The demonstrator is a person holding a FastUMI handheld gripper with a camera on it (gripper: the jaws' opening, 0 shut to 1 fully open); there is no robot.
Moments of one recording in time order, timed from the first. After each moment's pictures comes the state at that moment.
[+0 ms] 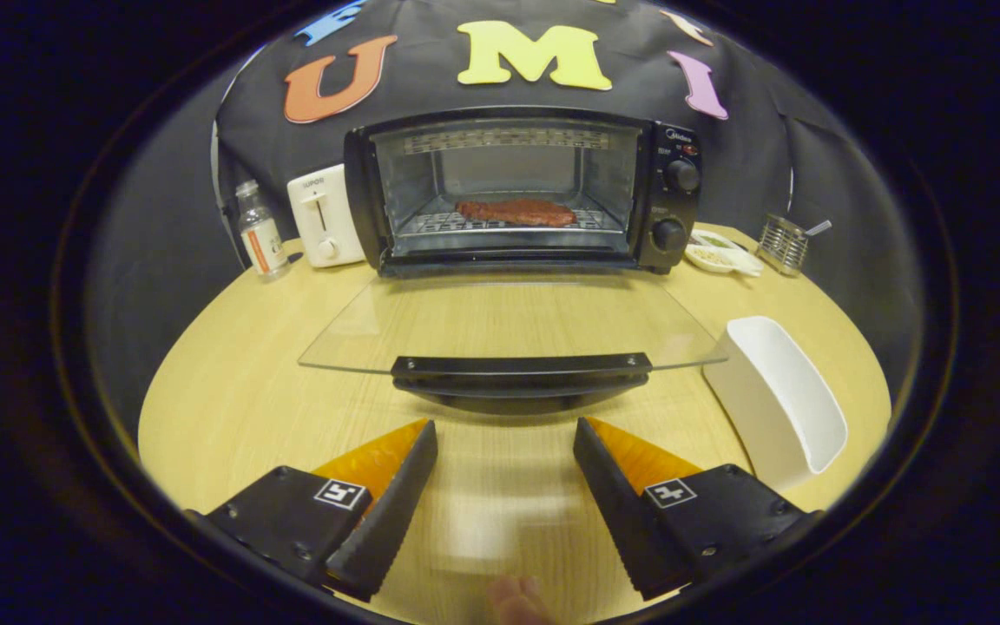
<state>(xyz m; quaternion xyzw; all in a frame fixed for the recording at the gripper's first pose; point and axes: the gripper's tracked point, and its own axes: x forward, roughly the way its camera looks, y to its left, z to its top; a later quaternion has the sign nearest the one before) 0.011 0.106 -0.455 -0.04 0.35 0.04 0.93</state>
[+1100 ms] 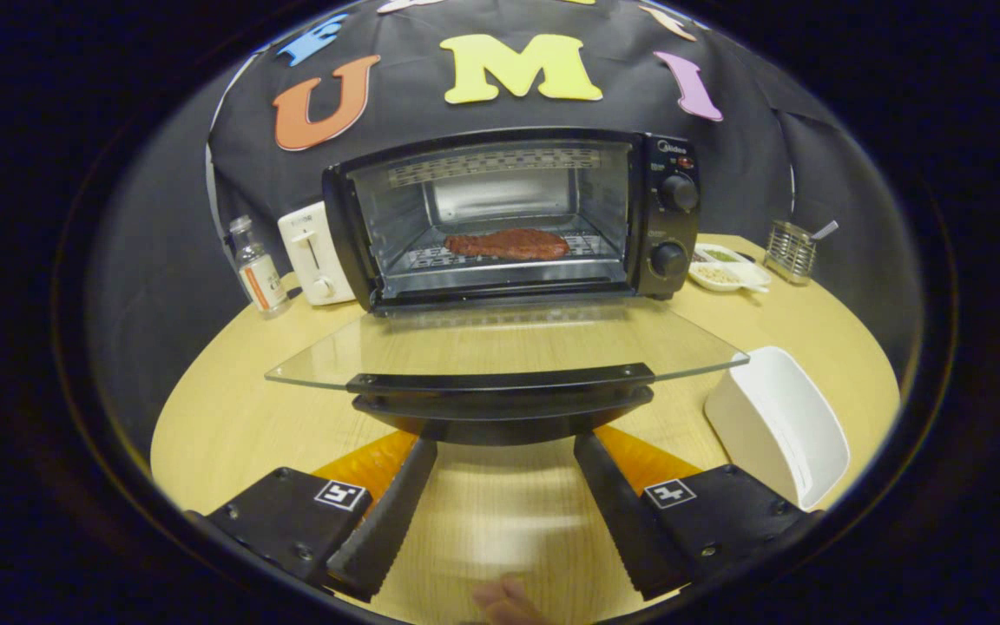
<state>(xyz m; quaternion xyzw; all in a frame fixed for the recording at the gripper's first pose) 0.045 0.105 -0.430 -0.01 0.31 0.06 0.95</state>
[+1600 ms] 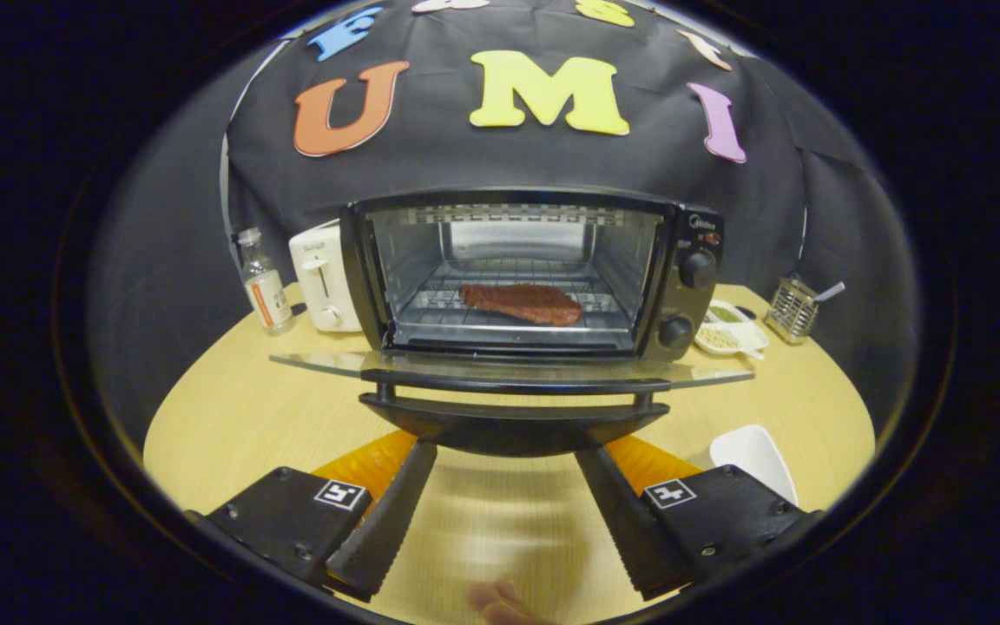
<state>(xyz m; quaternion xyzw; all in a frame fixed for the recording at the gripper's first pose) 0.075 0.113 -0.381 -0.06 0.28 0.07 0.96</state>
